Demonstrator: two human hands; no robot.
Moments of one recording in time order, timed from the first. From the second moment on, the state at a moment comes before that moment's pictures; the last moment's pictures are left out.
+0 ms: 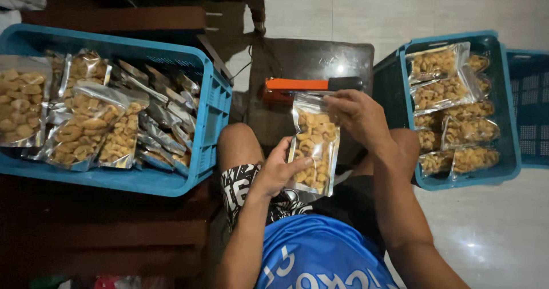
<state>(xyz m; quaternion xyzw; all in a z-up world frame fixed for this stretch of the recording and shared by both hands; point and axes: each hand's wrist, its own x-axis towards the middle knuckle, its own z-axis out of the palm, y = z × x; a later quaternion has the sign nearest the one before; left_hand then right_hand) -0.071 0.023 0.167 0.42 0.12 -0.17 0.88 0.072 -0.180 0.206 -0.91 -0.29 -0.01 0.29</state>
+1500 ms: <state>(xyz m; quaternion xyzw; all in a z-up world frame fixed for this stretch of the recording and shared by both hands) 0.021 -0.086 0.118 0.65 0.20 -0.19 0.71 0.068 -0.524 -0.113 -0.25 0.32 -0.09 0.91</state>
